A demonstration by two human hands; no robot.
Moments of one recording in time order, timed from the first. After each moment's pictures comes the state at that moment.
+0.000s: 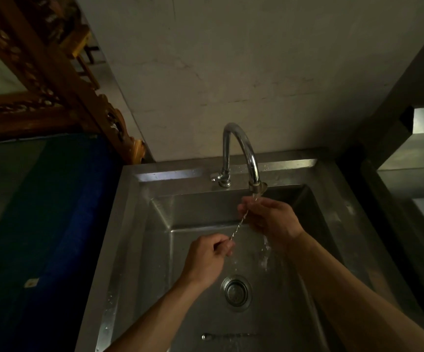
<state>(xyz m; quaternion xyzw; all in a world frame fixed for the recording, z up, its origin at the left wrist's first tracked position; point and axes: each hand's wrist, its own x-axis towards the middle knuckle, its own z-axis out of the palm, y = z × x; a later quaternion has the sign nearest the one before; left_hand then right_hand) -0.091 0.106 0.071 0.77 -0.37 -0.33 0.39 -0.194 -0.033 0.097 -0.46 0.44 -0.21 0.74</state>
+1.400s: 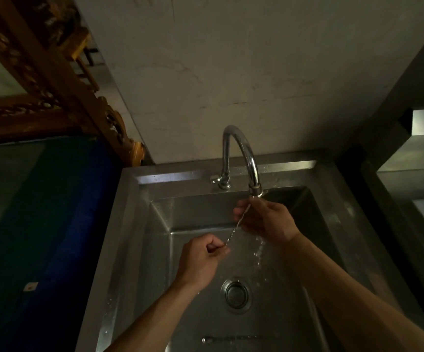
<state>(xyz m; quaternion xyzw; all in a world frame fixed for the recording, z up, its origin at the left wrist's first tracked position) -0.083 0.109 0.065 0.79 -0.32 -0.31 0.42 -0.191 -0.035 0.096 -0.46 0.42 -0.20 0.76</state>
